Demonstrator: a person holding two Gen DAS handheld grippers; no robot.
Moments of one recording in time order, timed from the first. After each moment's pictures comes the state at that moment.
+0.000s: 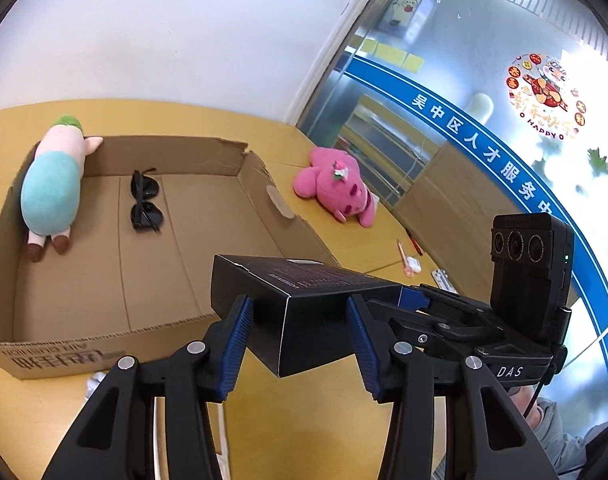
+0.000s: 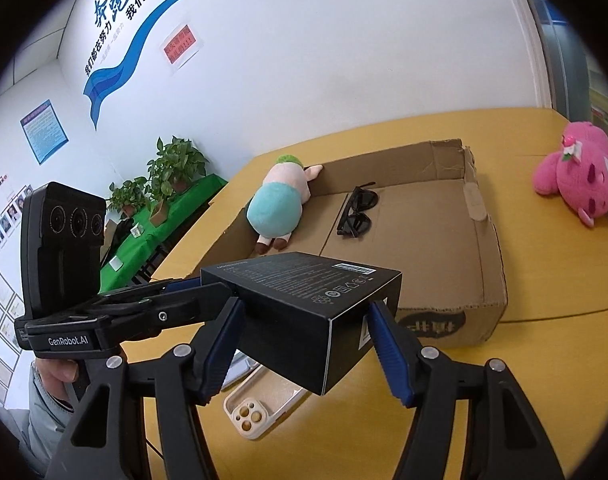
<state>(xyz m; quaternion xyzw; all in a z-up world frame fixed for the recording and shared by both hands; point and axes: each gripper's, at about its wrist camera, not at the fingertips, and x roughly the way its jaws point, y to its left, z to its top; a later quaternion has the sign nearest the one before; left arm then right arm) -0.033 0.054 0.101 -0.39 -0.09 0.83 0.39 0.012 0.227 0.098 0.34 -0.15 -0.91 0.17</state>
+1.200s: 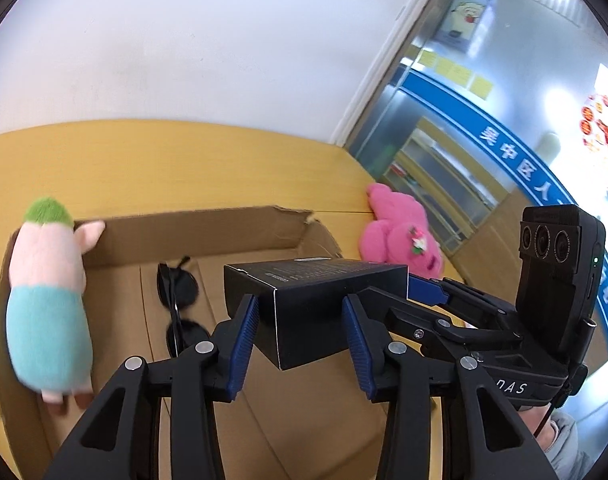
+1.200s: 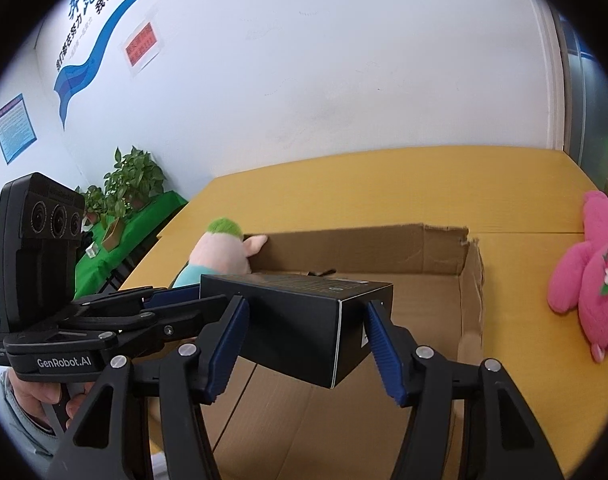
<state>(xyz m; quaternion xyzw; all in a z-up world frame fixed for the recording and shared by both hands) -0.244 0.092 0.107 -0.41 -0.08 0.84 0.34 -0.199 0.259 0.112 0.34 -0.12 -0.92 0.14</state>
